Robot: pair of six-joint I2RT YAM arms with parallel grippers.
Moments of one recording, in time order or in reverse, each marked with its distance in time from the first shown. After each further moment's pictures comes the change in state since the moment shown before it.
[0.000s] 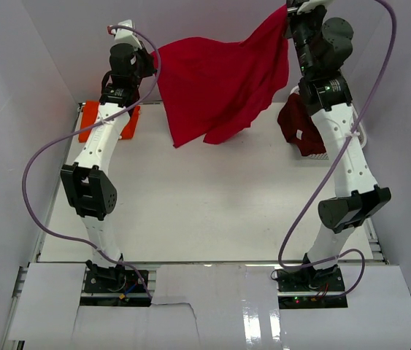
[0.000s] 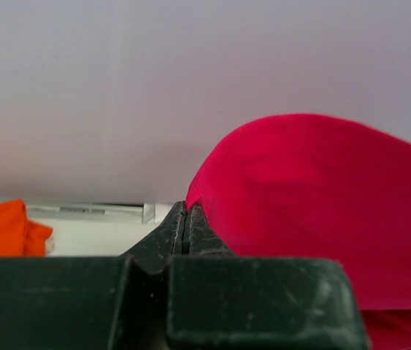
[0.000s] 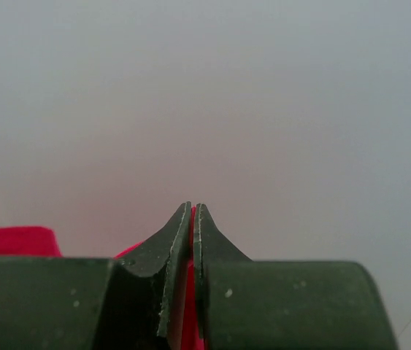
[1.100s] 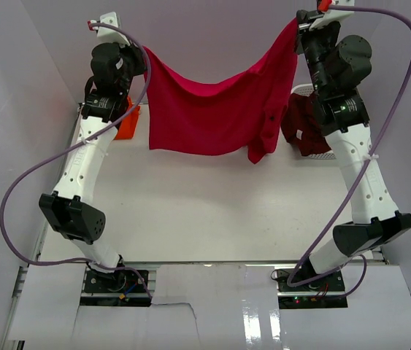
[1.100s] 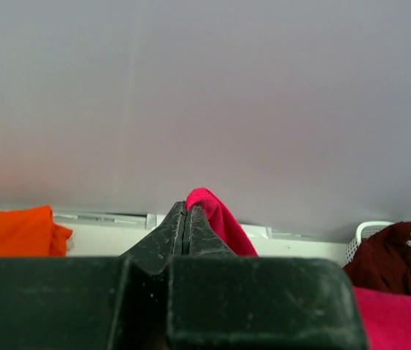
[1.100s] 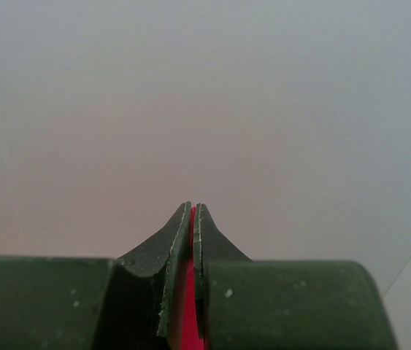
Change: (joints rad) left arm -0.037 -0.269 -0.129 -0.041 -0.075 0.026; right arm 0.006 -0.238 -0.241 0.033 -0.014 -0.023
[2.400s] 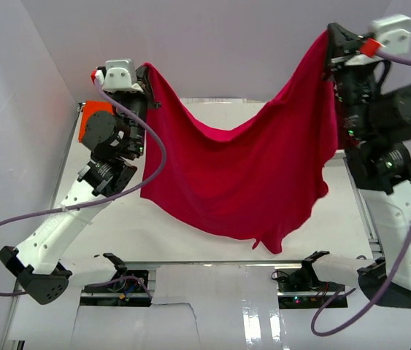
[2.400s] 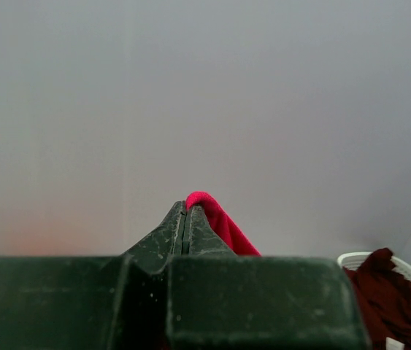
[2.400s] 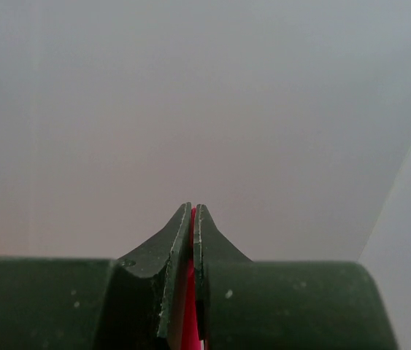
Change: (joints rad) left arm -0.466 -0.529 -0.494 0.391 -0.423 0.414; right arm 0.154 -0.408 -0.156 -0.072 0.090 -0.163
